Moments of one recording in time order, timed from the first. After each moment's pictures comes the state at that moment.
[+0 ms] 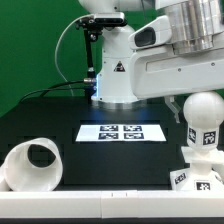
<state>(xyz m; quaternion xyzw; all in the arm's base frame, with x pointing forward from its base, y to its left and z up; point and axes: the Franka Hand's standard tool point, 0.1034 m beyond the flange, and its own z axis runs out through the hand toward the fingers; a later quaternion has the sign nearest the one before) 0.612 0.095 0.116 -0.95 0.29 -0.01 0.11</state>
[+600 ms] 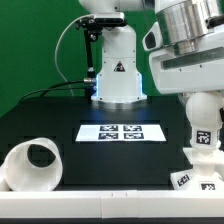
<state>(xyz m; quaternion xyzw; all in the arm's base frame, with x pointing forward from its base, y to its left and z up) 0.614 0.099 0.117 -0.84 0.52 0.00 0.15</state>
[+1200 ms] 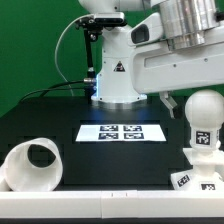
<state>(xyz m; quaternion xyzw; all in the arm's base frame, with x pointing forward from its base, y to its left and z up) 0.615 0.091 0.125 -0.97 0.21 -0.02 0.10</state>
